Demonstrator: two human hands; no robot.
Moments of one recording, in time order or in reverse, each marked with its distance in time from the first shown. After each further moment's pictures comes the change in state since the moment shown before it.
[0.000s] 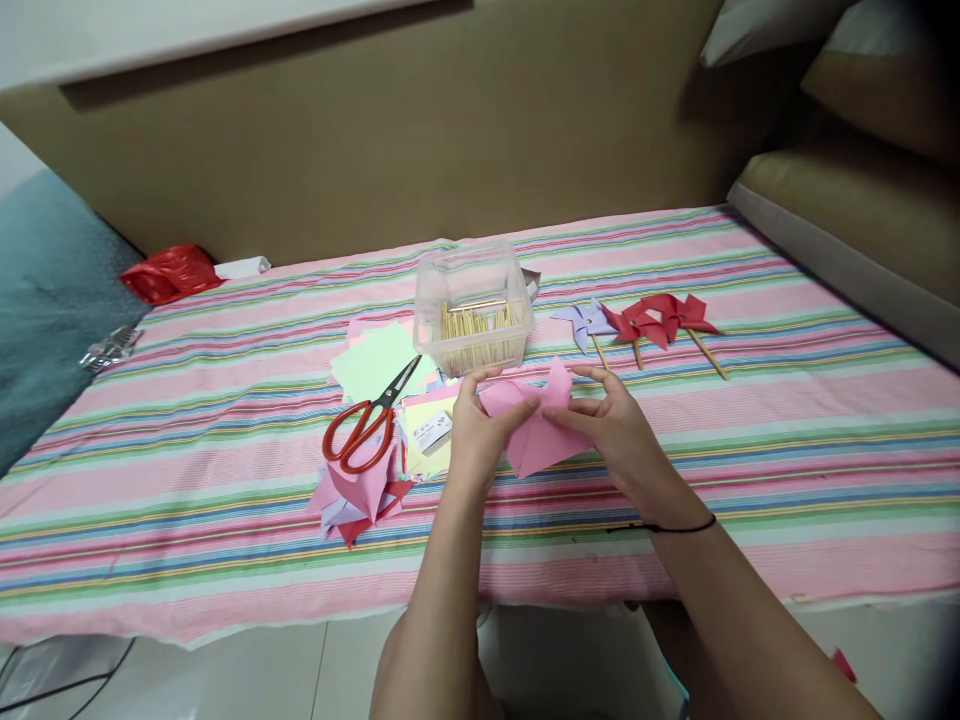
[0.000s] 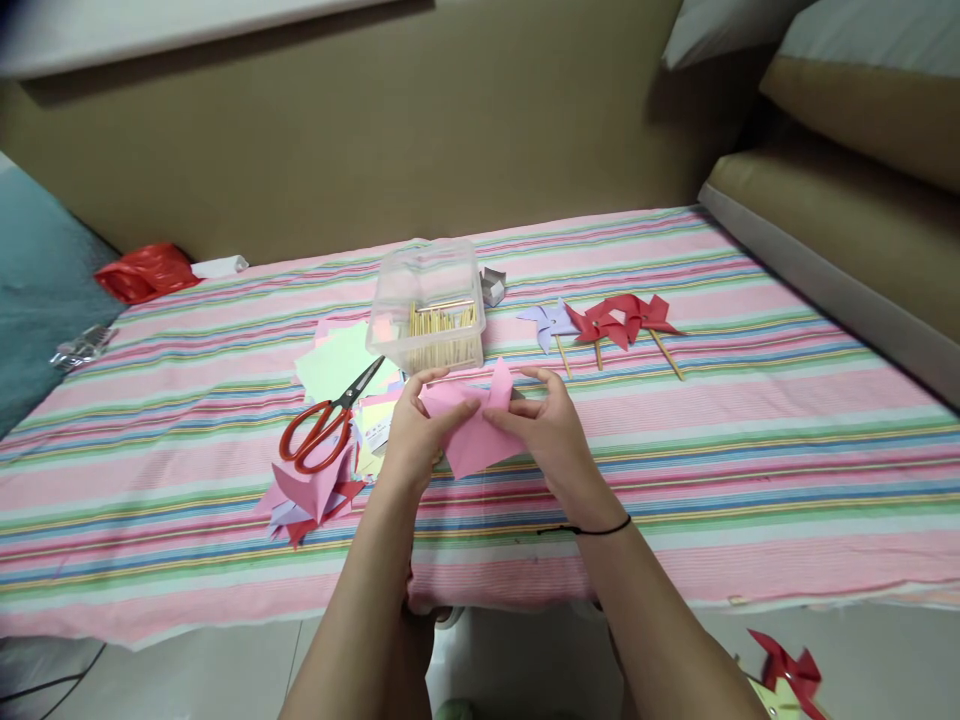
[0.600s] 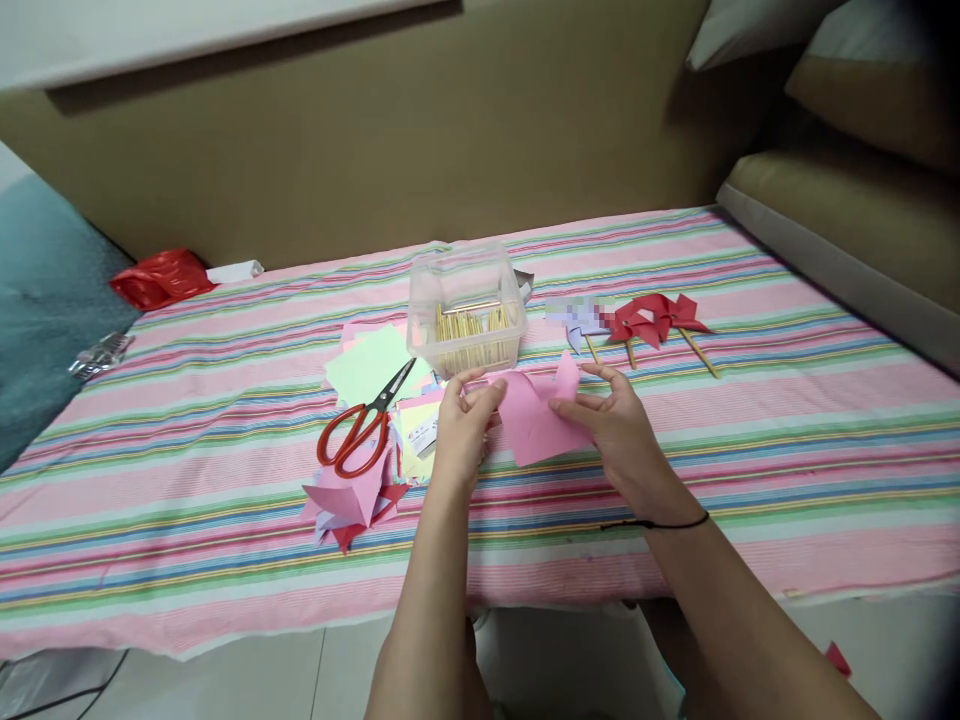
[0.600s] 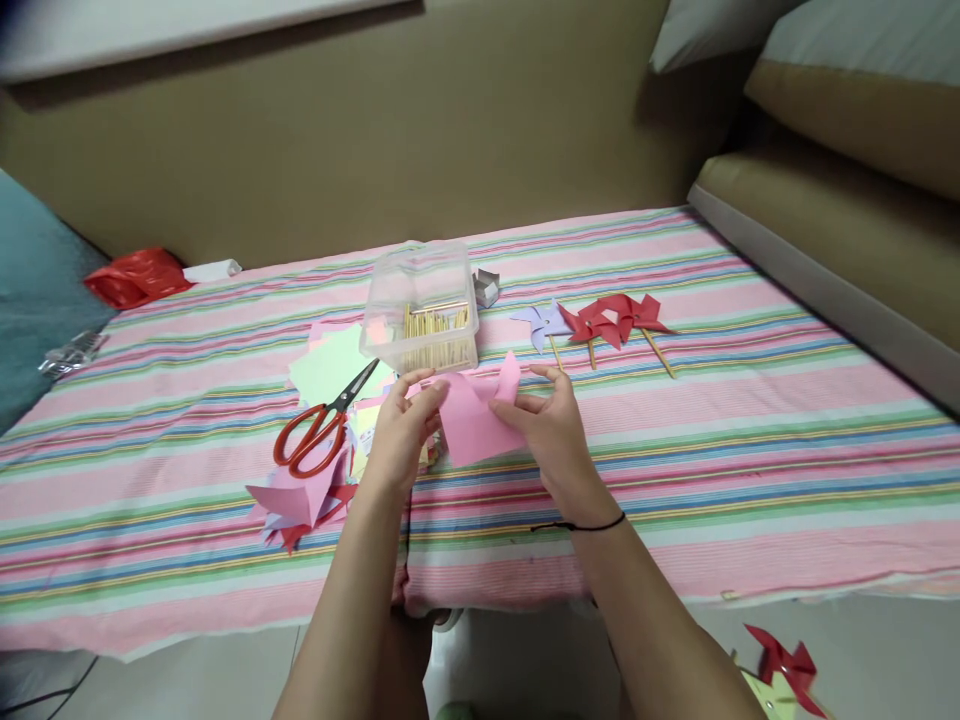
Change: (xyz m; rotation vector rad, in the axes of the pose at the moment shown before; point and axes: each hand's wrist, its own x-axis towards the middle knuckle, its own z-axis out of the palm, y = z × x) left_hand 0.005 0.005 -0.008 -0.102 0.007 -0.037; right_hand 0.003 0.002 -0.003 0.088 0.113 -0.053
